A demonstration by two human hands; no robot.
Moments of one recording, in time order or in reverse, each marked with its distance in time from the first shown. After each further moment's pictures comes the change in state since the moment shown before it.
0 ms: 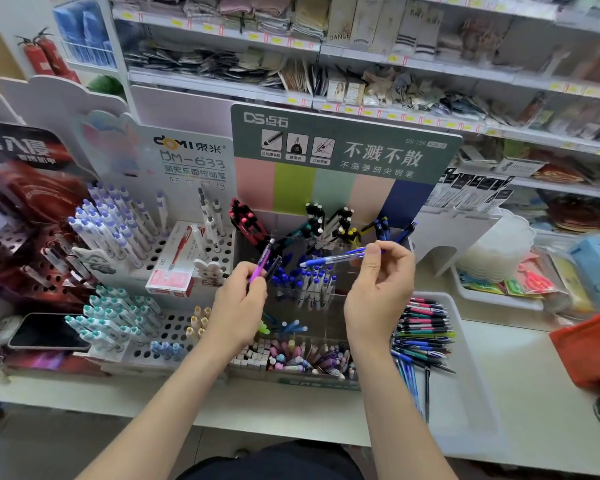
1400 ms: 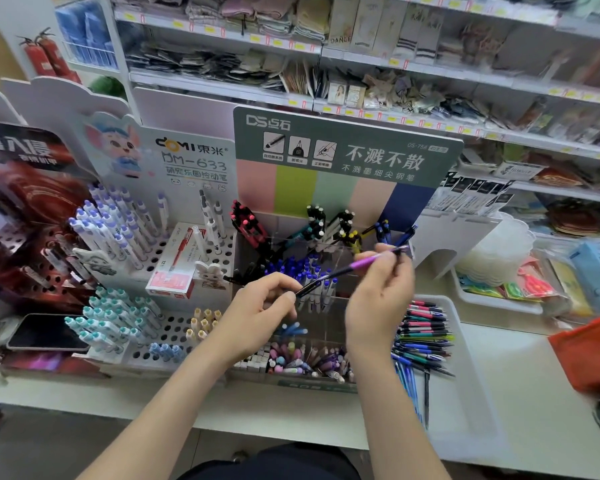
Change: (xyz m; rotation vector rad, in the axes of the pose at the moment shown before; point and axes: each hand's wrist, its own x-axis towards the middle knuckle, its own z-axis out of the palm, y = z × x) left_hand -0.007 0.014 0.000 0.001 -0.304 0.108; right_hand -0.005 -0.013 0.000 0.009 -0.049 0.091
